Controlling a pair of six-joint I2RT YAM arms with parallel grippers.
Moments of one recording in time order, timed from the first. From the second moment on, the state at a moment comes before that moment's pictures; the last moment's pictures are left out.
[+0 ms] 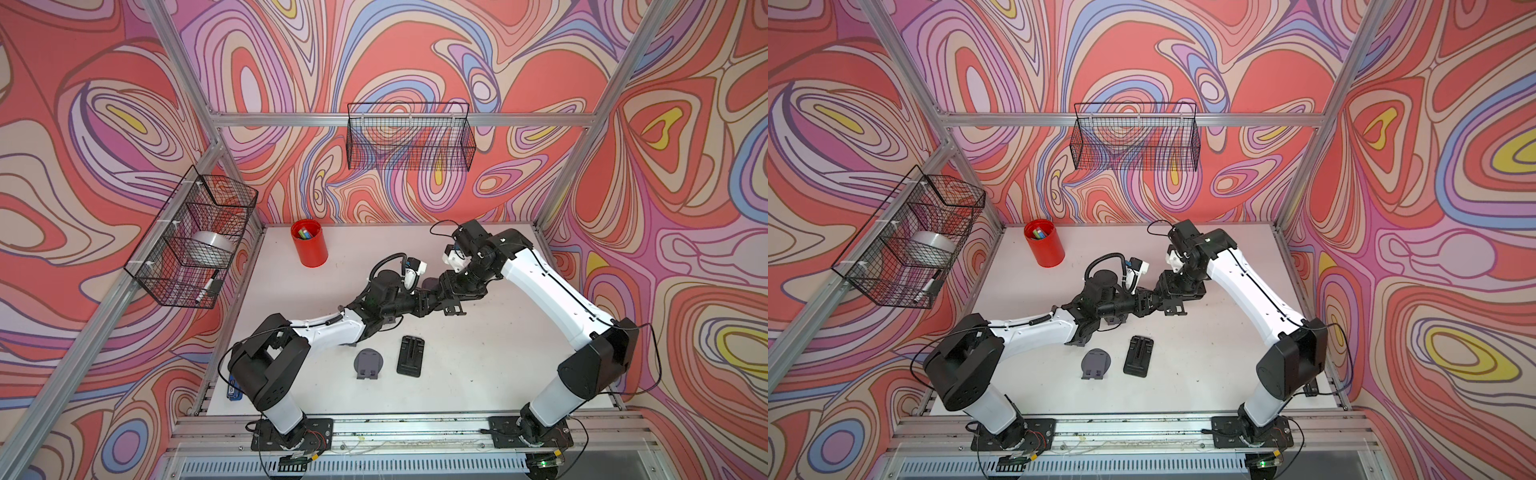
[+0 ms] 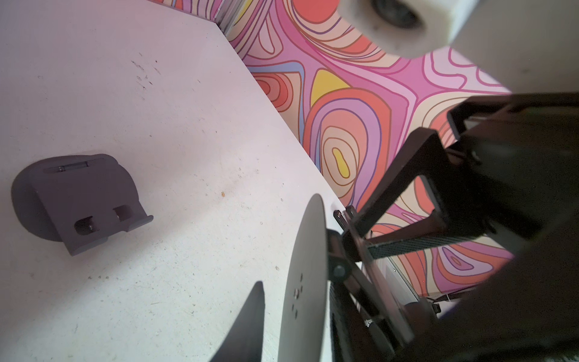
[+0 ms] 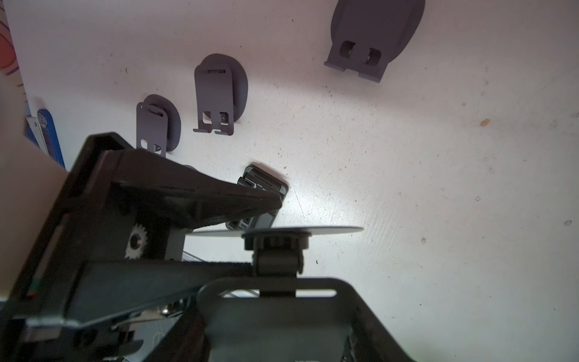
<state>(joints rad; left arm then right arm) -0.75 1.65 0.91 0.46 0.48 -0.67 0.48 1.65 1.69 -1.36 -0.27 0.32</state>
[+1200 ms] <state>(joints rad) -0.75 1.67 1.05 0.36 0.51 -0.60 0.48 1.51 1.56 -1.17 -0.26 0.39</state>
